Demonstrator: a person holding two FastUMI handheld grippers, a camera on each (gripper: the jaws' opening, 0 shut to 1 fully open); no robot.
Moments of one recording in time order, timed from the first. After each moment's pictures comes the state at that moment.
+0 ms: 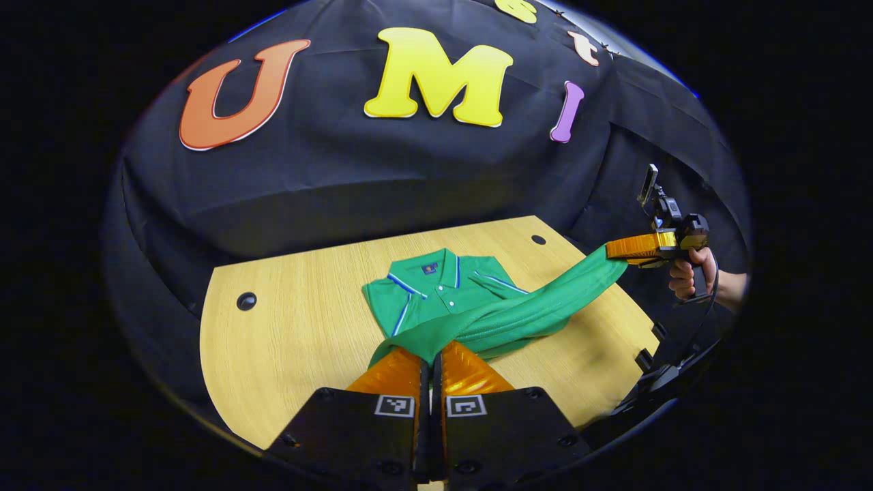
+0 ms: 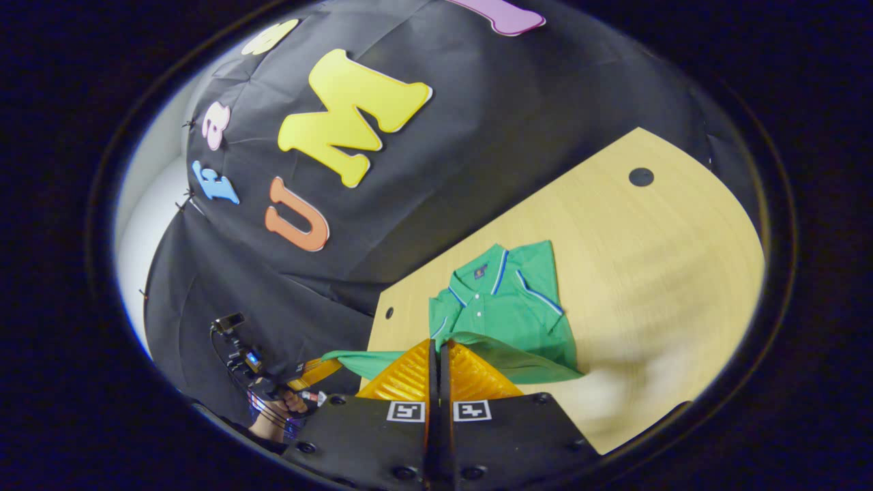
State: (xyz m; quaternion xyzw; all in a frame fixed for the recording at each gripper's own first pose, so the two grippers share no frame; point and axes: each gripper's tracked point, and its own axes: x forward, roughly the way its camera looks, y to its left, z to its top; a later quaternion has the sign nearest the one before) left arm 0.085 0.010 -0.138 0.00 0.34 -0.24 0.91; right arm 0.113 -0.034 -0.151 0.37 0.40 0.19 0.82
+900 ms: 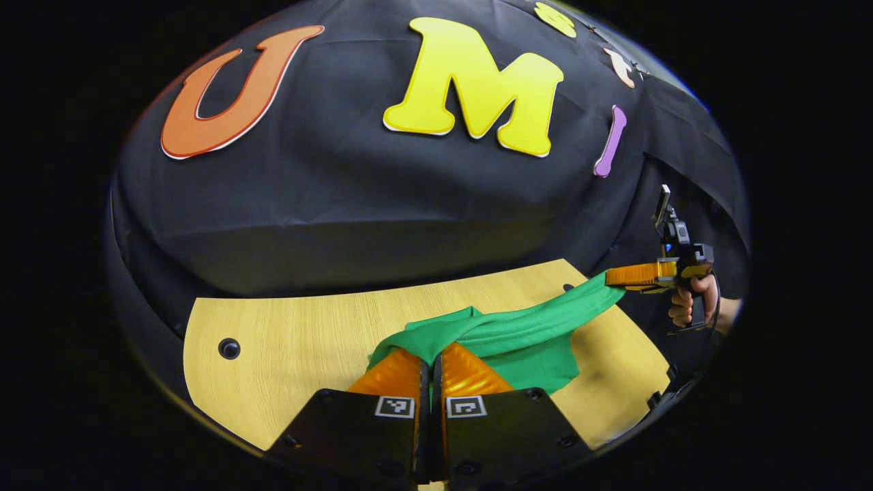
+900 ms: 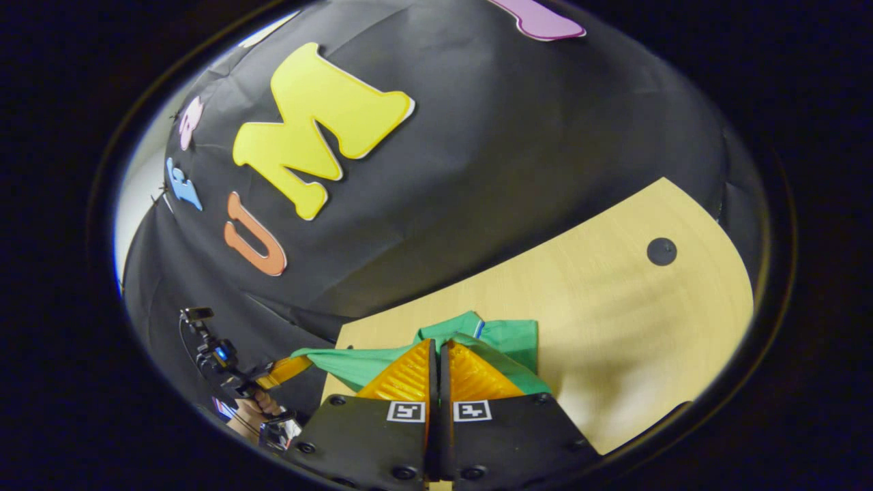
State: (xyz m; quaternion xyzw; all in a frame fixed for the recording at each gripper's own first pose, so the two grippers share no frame) left arm 0.229 -0.014 -0.157 -0.03 0.30 -0.21 0.93; right arm 0.250 -0.044 -0.190 0.31 0.38 0.15 0.86
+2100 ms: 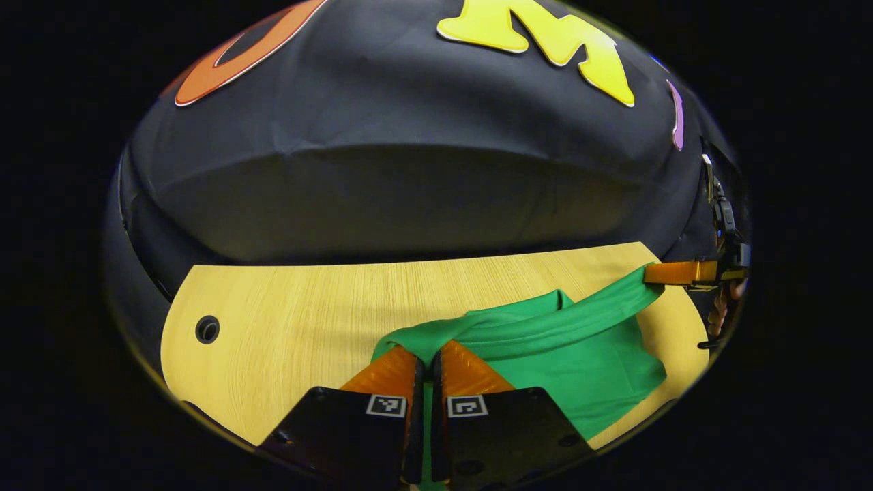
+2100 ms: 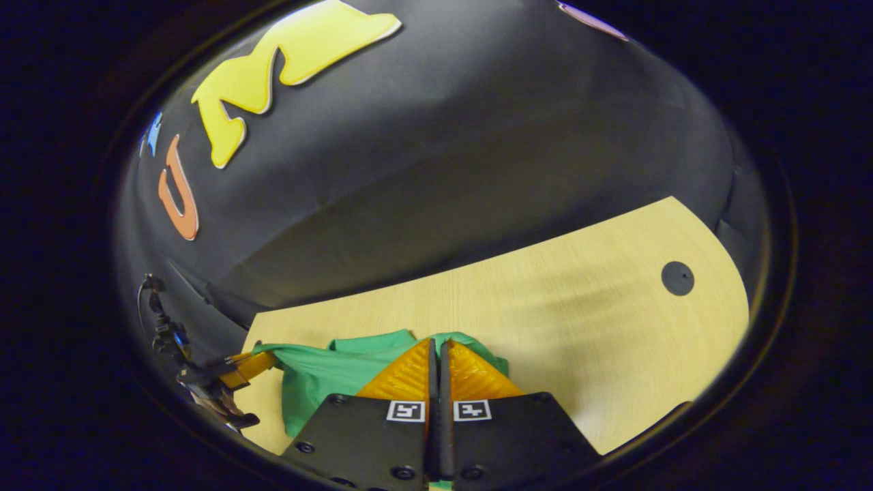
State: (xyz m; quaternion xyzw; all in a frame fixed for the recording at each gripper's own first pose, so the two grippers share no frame) left arm 0.306 -0.005 -0.302 -0.02 0.35 -0.11 0.93; right arm 0.339 -0.018 -0.311 0.19 0.39 0.07 0.90
